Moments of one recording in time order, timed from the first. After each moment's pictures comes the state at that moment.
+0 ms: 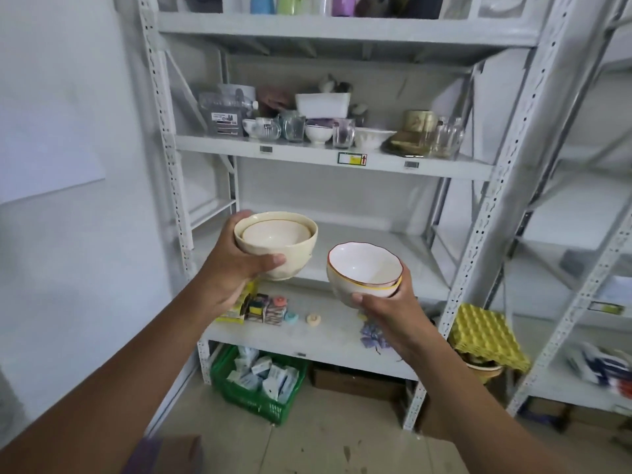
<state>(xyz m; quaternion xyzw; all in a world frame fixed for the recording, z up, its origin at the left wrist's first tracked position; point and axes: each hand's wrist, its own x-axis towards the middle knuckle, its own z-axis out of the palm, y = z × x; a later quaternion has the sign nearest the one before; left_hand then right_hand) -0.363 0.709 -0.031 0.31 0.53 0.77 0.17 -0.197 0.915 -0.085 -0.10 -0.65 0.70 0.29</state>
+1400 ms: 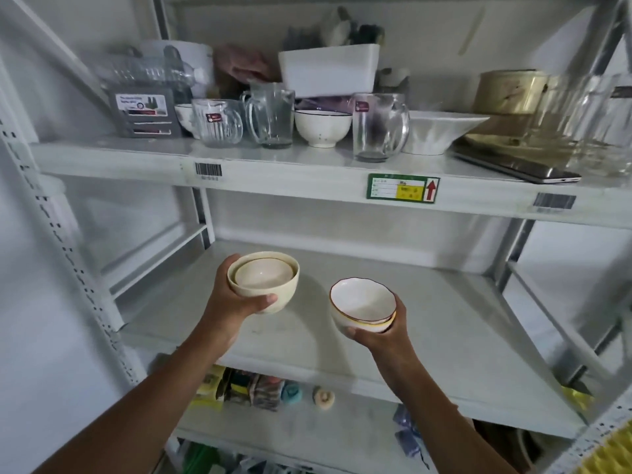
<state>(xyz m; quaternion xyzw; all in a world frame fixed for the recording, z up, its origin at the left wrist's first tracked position) -0.805 1.013 -0.154 0.24 0.60 0.75 0.11 -0.622 1.227 -0.206 -0.16 -0.60 0.71 0.32</state>
